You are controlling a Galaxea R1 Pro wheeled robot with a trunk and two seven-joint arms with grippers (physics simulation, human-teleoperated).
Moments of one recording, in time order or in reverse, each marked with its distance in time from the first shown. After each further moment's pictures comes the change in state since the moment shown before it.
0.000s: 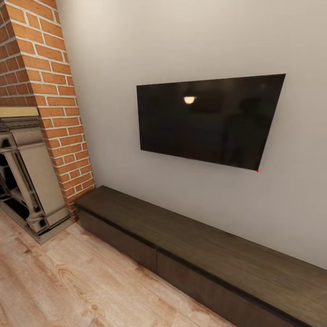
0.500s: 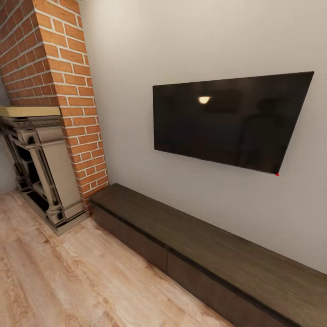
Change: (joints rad) left arm 0.000 0.002 0.004 0.002 0.006 0.000 0.000; right arm 0.000 0.000 0.281 0.000 -0.002 -0.035 0.000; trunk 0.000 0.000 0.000
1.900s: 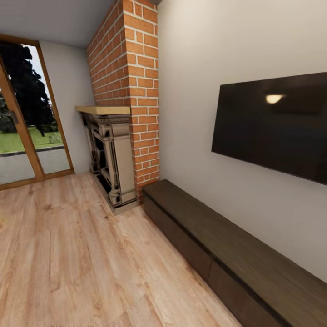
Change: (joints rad) left arm 0.000 -0.001 0.000 0.002 0.003 -0.044 0.002; right arm 0.000 0.000 -0.001 0.002 -0.002 -0.018 -0.001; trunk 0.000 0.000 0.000
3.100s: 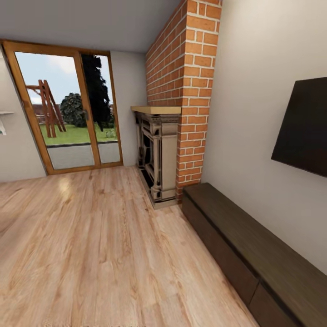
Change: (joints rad) left arm 0.000 0.000 -0.001 0.000 0.073 -0.004 0.001; right arm 0.000 -0.001 -0.001 0.001 -0.003 -0.054 0.001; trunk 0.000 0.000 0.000
